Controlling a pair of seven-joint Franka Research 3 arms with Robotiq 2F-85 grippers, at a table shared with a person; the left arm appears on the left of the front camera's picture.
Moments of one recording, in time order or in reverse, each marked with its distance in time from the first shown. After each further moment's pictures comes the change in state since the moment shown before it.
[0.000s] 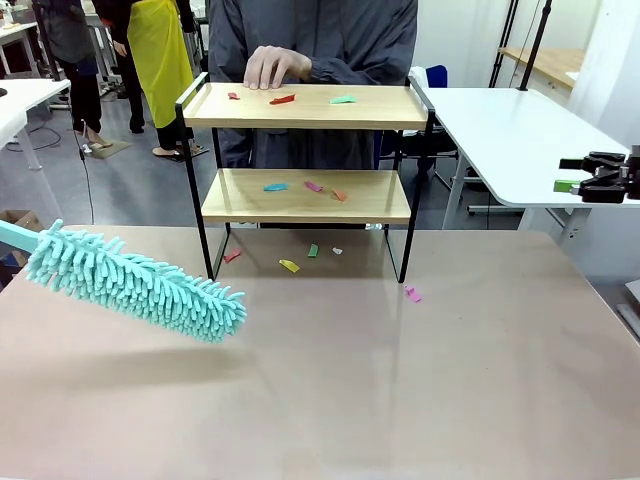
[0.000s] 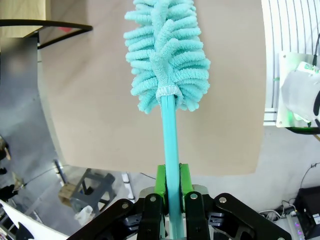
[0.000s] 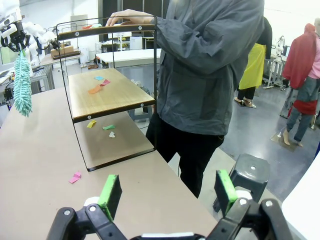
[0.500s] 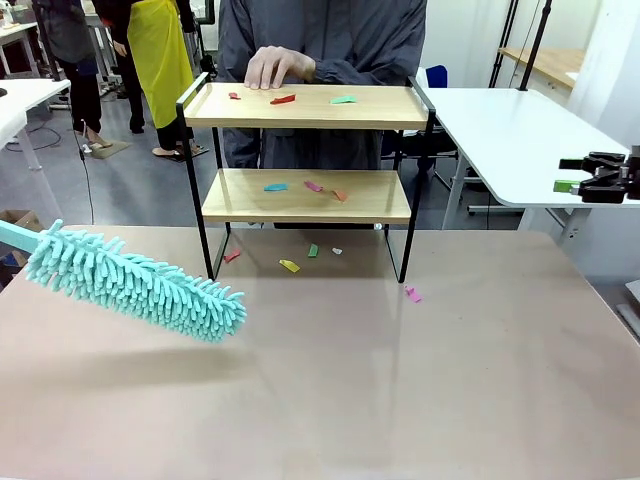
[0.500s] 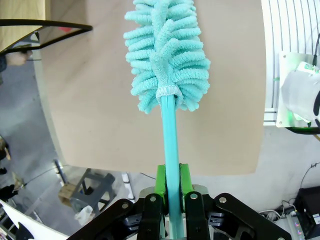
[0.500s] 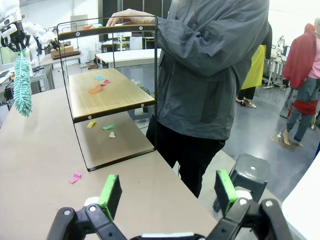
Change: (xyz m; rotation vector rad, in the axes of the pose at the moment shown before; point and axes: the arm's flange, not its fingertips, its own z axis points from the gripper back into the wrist) left arm 0.000 0.000 0.000 0.000 0.000 0.000; right arm 0.000 0.000 0.000 0.000 0.000 0.000
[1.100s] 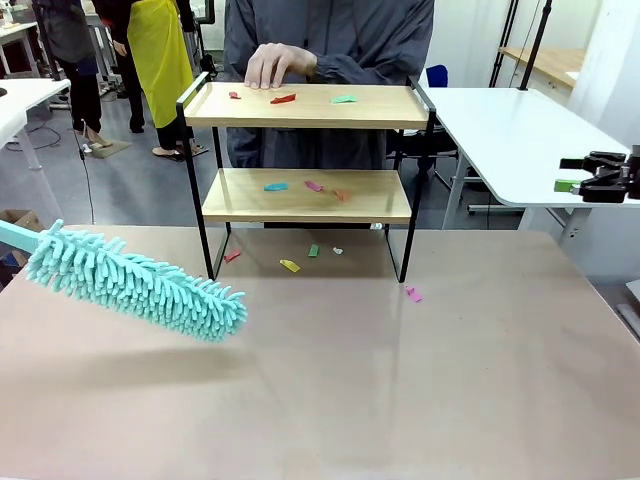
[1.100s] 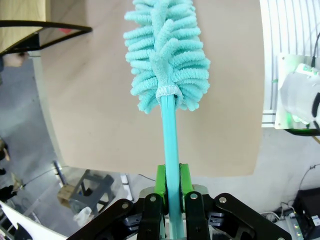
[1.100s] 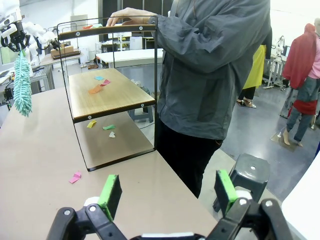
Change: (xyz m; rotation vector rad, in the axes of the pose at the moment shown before) left arm 0.000 -0.003 0.004 -0.003 -0.012 0.005; right arm 0.000 0.000 0.000 0.000 0.000 0.000
